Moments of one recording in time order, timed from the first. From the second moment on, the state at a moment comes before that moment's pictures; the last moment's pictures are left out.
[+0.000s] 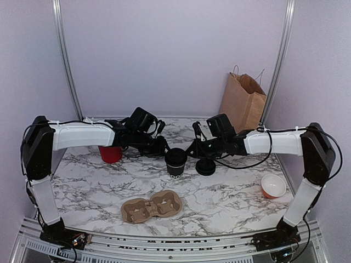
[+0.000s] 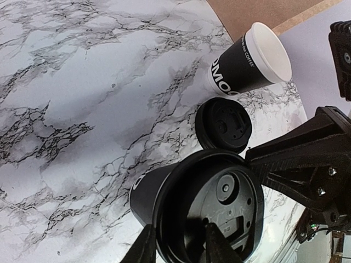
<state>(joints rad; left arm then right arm) -0.77 1.87 1.38 -0.31 0.23 -0.56 0.67 1.73 1.13 -0.10 -0.27 0.53</state>
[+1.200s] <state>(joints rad) -0.75 1.88 1.39 -0.31 0.23 -0.53 0.83 1.71 1.07 -0.05 0.02 0.66</state>
